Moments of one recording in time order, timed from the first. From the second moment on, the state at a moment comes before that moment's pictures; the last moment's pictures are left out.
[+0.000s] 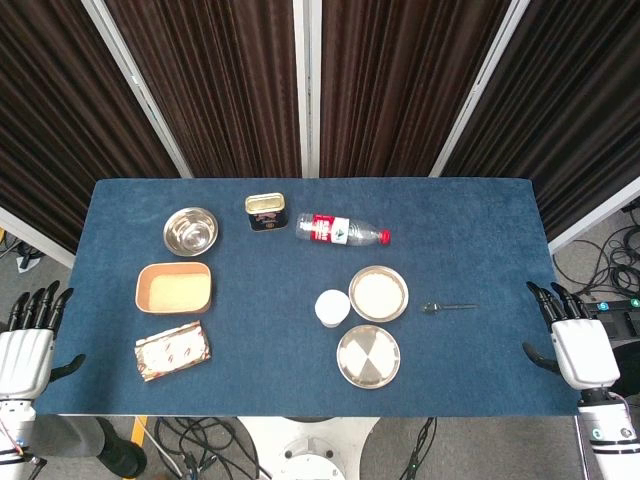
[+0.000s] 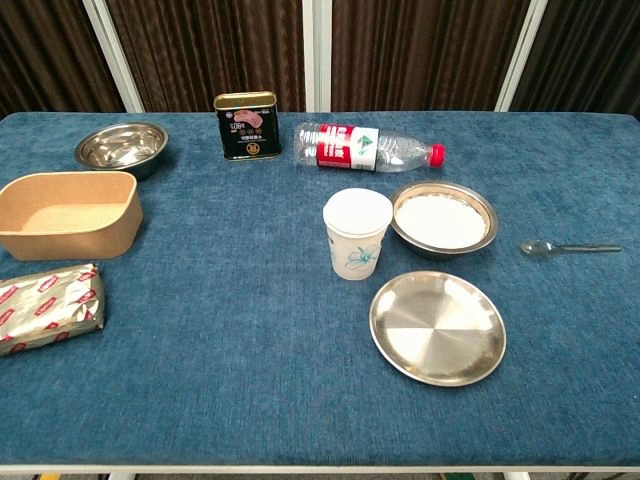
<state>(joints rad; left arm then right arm) -0.06 -1.19 -0.05 -1.60 1.47 1.52 0.18 0.14 -1.12 0.06 -1.58 -1.54 1.42 -0.05</state>
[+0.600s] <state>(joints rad) -0.07 -1.19 -0.05 -1.60 1.48 1.52 0.17 0.28 -1.12 0.08 -1.55 -1.51 1.22 -0.03</state>
